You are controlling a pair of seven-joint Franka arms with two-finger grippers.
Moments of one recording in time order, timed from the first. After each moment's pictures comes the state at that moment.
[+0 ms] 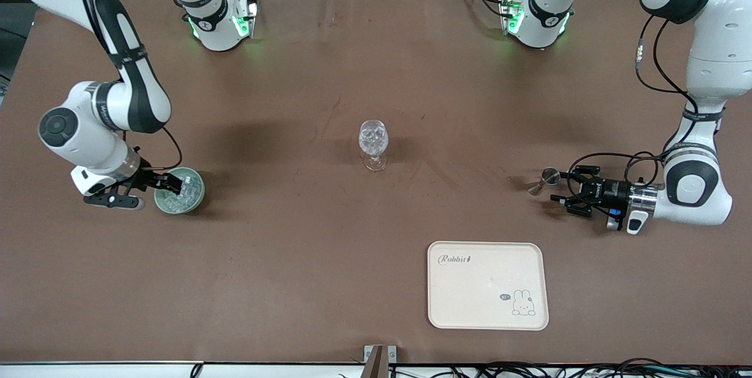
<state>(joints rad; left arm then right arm) 0.35 0.88 -0.11 -1.54 -0.75 1.60 -0.53 0.03 0.31 -0.10 -2.17 0.01 2.54 0.03</state>
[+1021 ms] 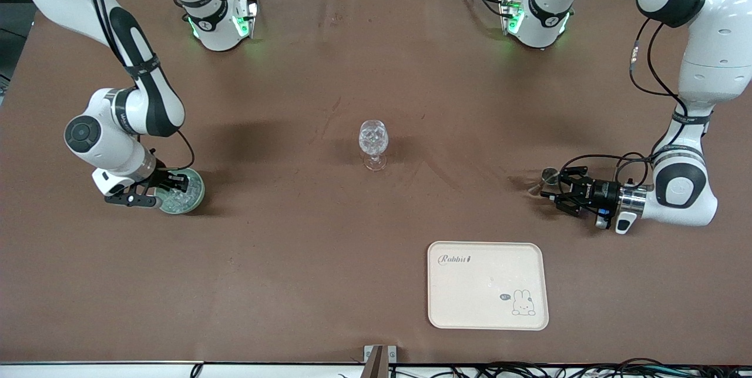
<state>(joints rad) 0.34 0.89 -0.13 -1.55 -0.77 1.60 -0.57 0.04 0.36 -0.09 -2.19 0.03 2.56 0.03</state>
